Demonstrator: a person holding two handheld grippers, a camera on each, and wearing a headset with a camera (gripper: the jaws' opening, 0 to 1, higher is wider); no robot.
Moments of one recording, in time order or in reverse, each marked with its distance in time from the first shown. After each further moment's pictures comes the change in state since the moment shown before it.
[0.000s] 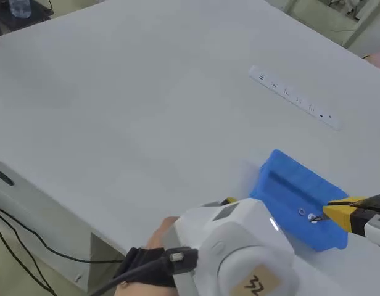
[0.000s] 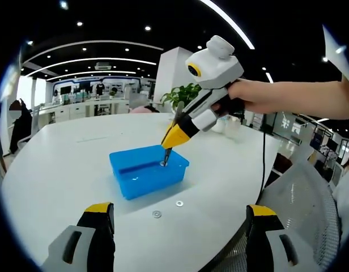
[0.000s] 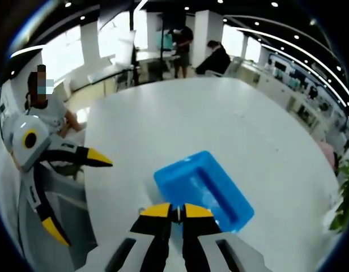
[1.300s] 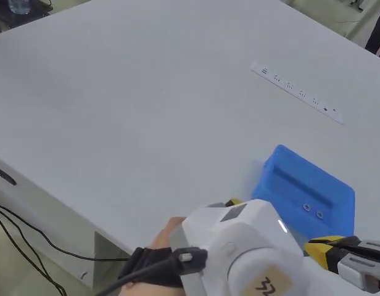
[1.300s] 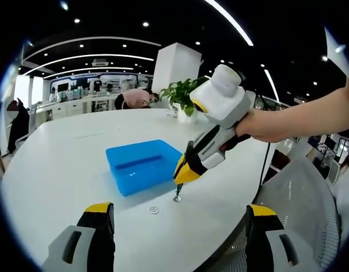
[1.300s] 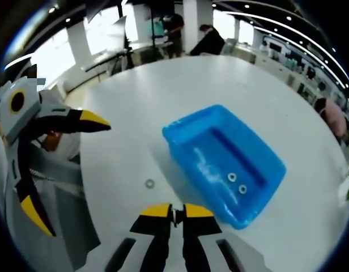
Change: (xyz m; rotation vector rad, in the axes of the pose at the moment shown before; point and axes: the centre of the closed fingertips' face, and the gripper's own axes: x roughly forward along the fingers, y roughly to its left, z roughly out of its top) left arm 0.002 -0.002 -0.006 0.001 0.034 -0.020; right arm 0.032 0.029 -0.070 0.083 0.094 0.024
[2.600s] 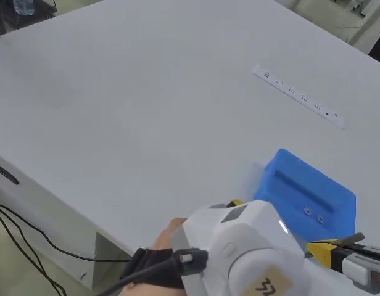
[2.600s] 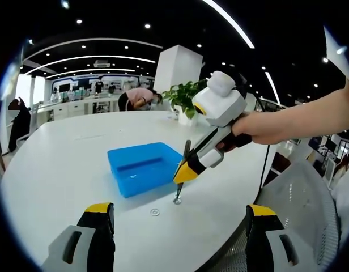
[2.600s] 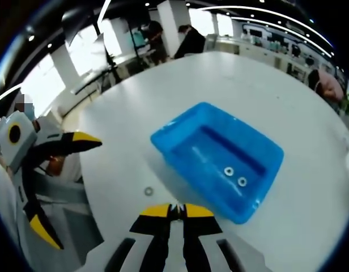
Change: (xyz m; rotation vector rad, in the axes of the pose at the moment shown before) left arm -0.001 0.001 0.002 -0.009 -0.018 0.006; right arm -0.001 -0.003 0.004 0.185 -0.045 0.033
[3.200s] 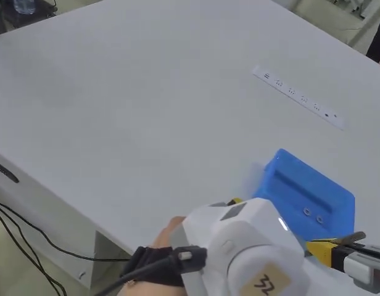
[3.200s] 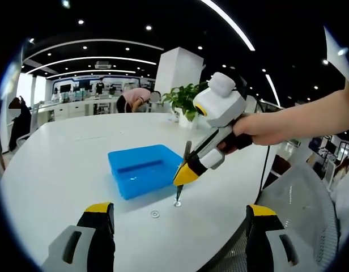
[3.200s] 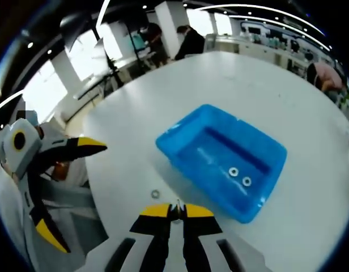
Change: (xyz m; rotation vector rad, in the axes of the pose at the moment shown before) left arm -0.001 0.001 0.003 -0.007 -0.018 0.002; right arm -0.001 0.008 0.004 0.034 -0.013 0.038
